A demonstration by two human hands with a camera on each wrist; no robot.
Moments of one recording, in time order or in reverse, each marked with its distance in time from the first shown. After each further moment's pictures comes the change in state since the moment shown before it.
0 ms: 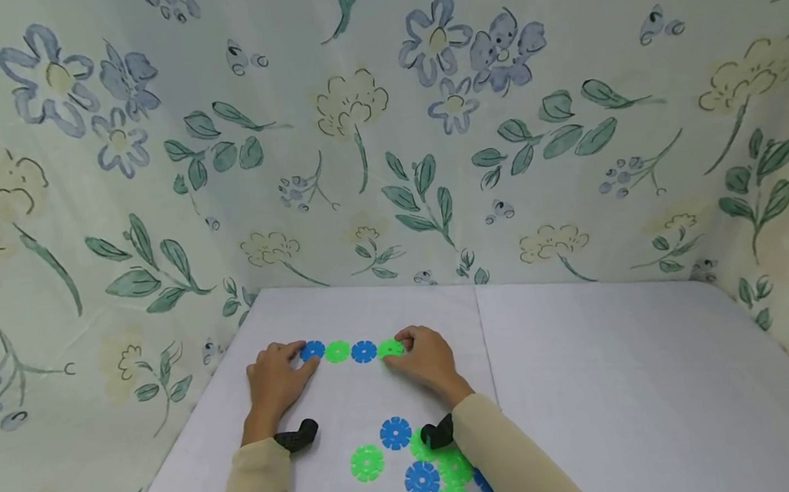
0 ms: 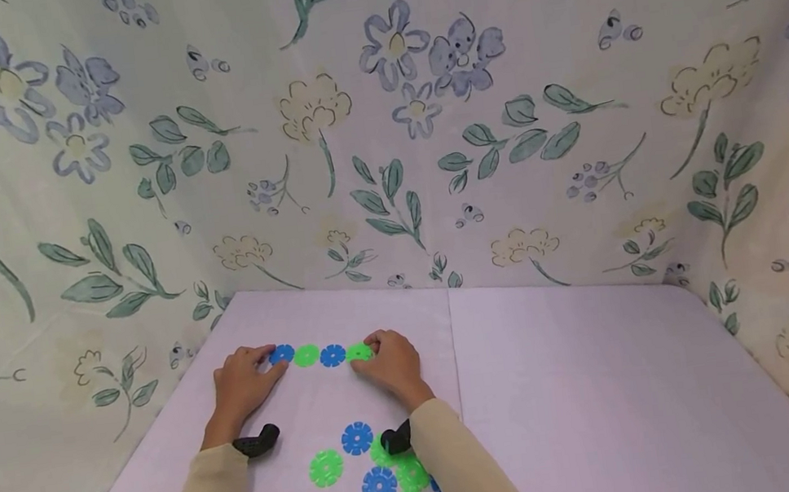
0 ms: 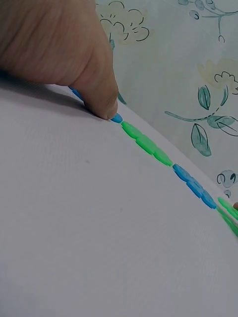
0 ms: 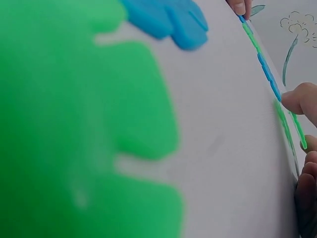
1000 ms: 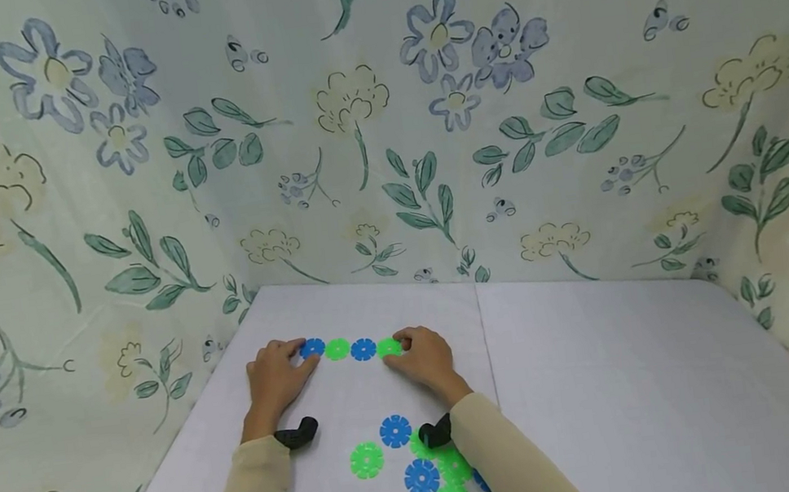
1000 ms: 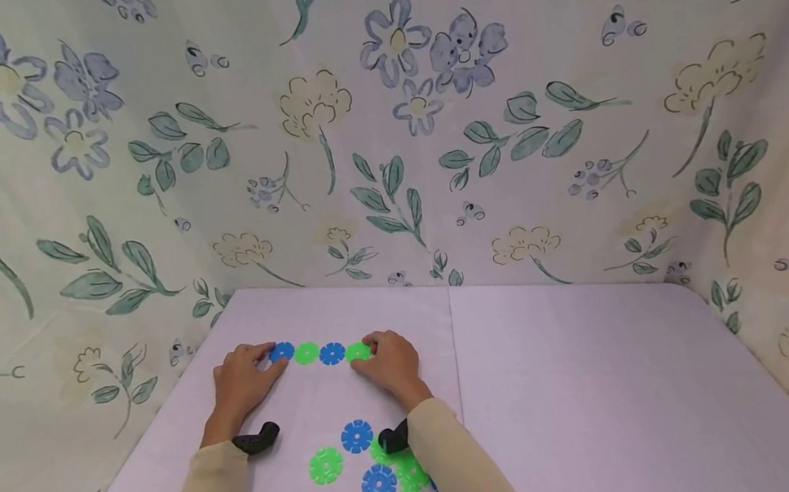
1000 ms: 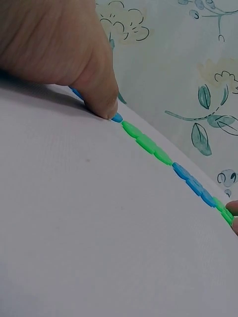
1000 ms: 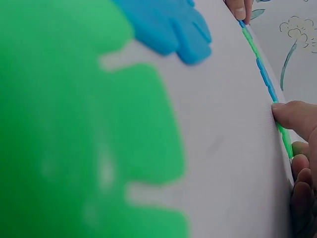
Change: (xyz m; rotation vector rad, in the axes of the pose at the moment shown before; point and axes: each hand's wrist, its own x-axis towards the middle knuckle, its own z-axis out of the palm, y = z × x) left_hand 0.001 -0.002 0.005 0.007 0.006 -0.007; right_hand 0.000 -0.003 0.004 -0.091 -0.041 0.018
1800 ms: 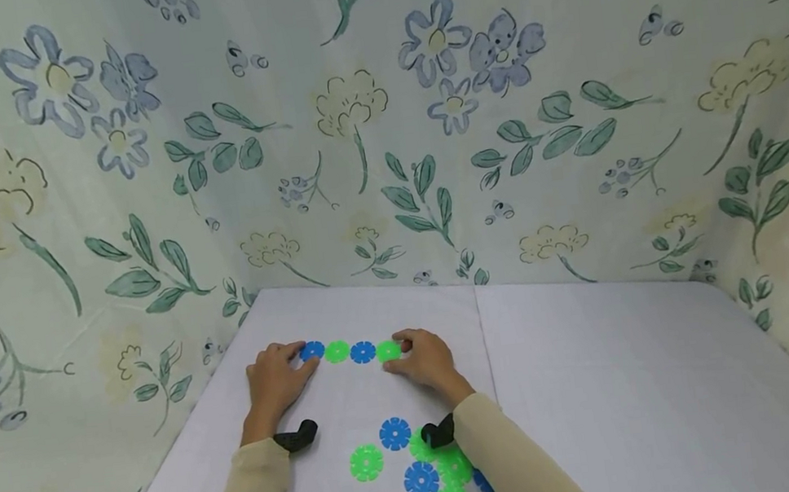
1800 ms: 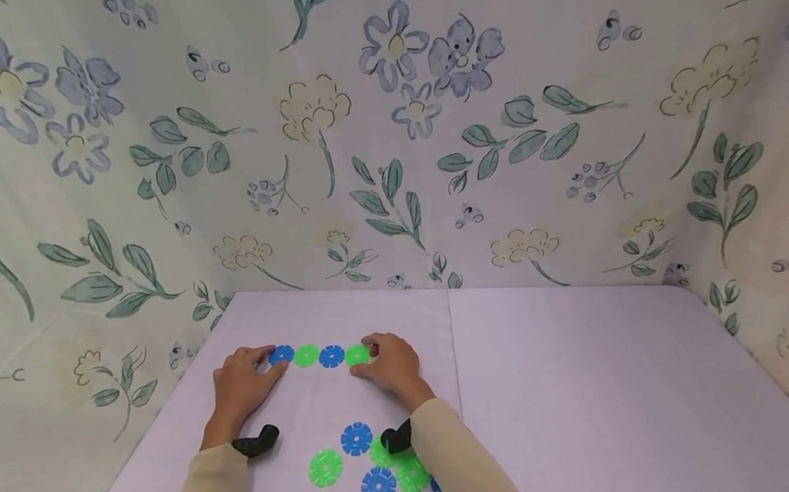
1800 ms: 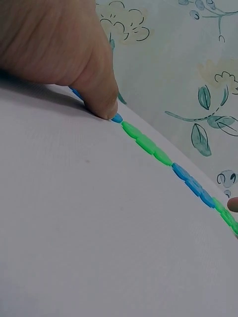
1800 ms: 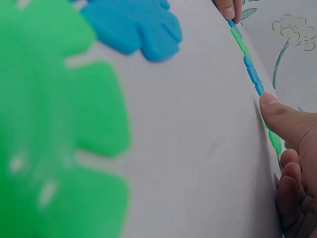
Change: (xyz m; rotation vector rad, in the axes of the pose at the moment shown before) left_hand 0.000 0.001 -0.003 0.003 -0.008 -0.008; right_hand 0.003 0.005 -0.004 0.019 -0.076 0.003
